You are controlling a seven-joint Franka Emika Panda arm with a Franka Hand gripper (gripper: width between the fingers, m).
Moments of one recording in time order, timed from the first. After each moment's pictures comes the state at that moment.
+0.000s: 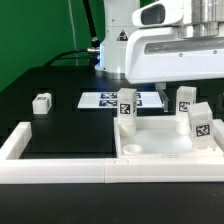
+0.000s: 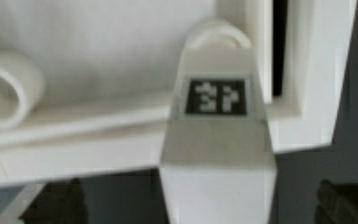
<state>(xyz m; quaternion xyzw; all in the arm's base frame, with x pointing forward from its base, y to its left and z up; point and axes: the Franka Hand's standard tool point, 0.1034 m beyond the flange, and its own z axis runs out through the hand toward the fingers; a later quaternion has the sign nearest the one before) 0.629 0.080 0.102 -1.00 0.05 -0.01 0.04</state>
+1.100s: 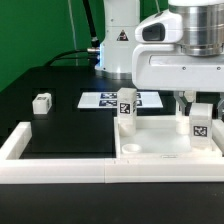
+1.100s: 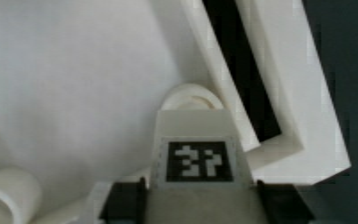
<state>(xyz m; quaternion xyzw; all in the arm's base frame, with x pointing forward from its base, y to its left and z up) 0.627 0.093 0.085 -0.97 0.24 0.05 0.04</state>
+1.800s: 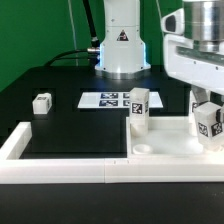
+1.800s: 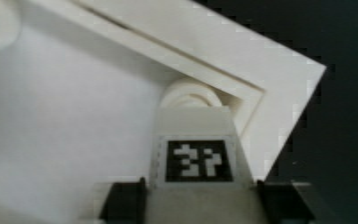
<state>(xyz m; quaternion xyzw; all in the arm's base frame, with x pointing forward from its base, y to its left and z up) 0.629 0.120 0.084 -0.81 0.59 0.01 0.03</state>
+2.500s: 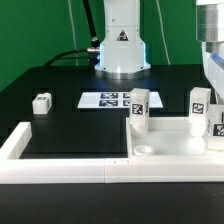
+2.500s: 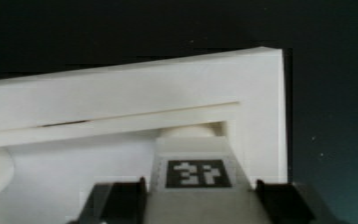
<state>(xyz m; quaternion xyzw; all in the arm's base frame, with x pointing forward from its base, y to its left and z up) 0.629 0.130 0.079 -0.68 0.74 0.00 0.05</state>
